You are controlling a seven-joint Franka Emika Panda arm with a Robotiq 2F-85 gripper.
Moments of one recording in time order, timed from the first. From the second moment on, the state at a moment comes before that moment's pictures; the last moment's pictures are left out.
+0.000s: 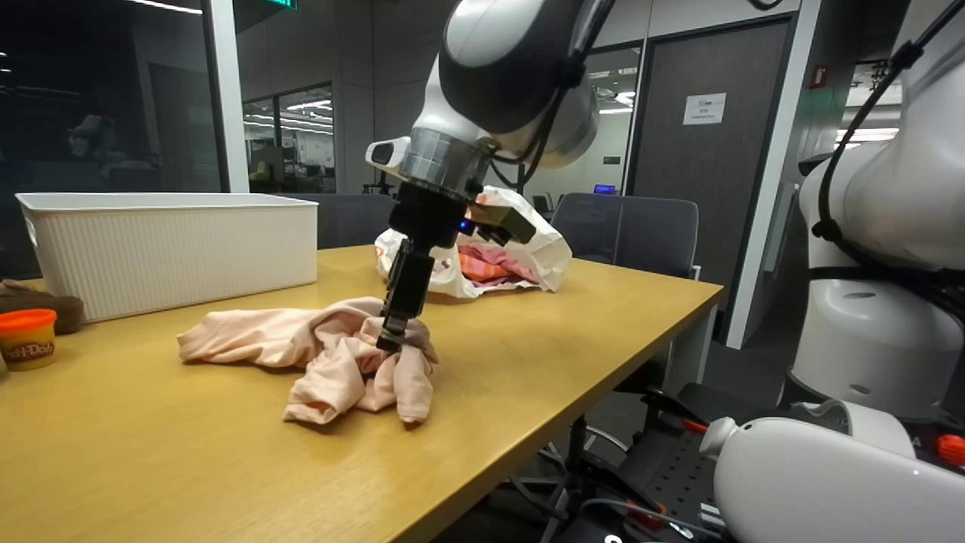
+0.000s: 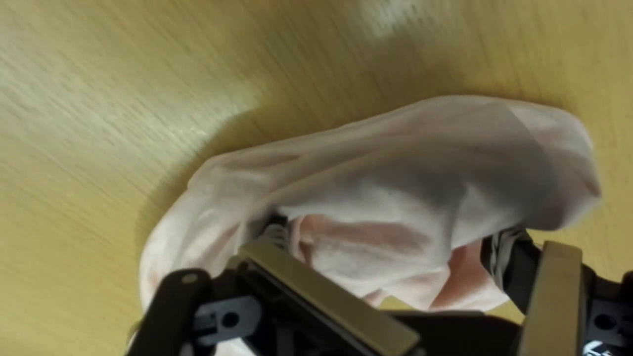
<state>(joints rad) 0.50 -0.10 0.17 -2.61 0.47 2.78 -0.75</state>
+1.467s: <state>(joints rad) 0.35 -0.18 0.11 -2.67 0.19 2.95 -0.53</state>
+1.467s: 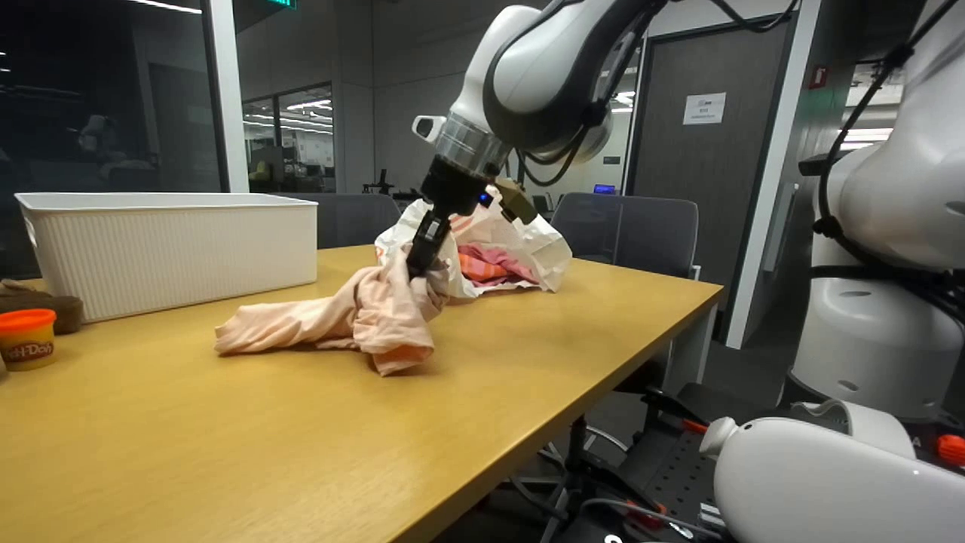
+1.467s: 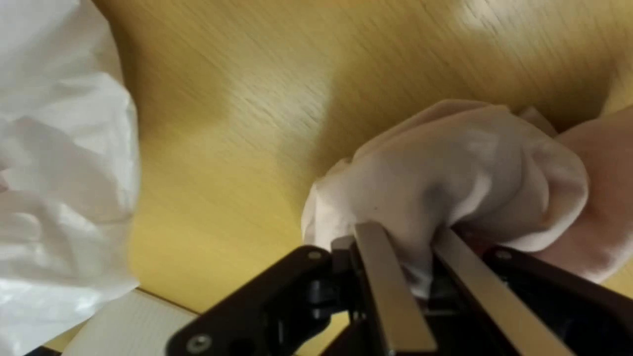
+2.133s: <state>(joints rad) 0.22 -0.65 0.11 -2.74 -0.03 2.41 -0.25</state>
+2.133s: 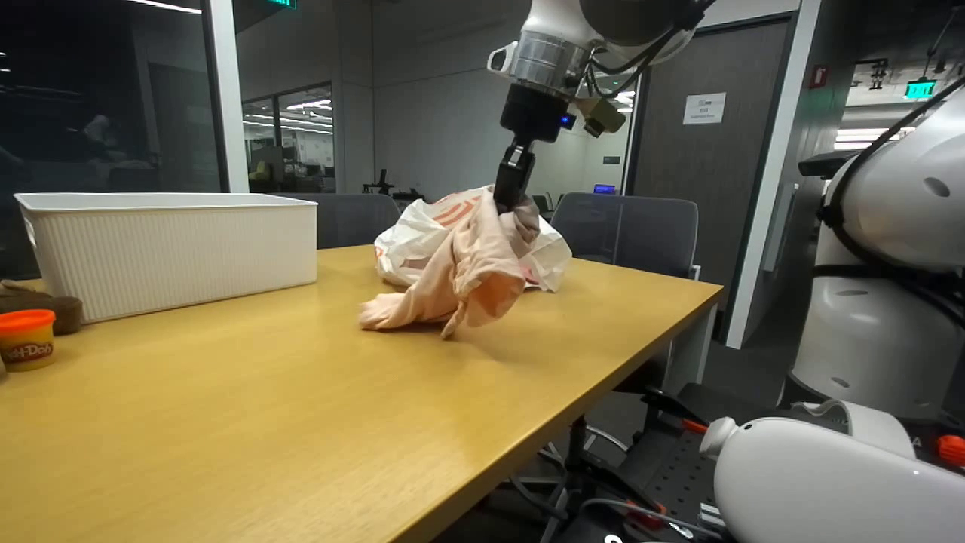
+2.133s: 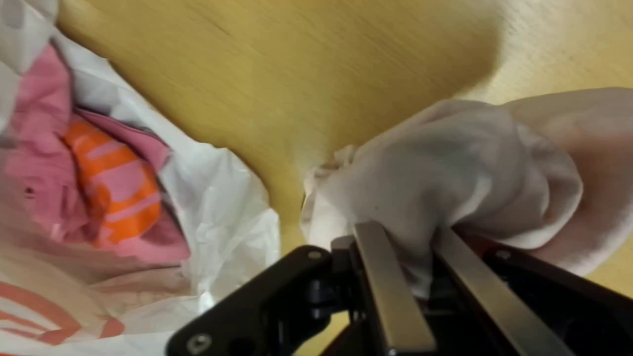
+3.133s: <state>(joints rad) -0.13 -0.85 0.32 -2.74 -0.39 2.64 0.20</state>
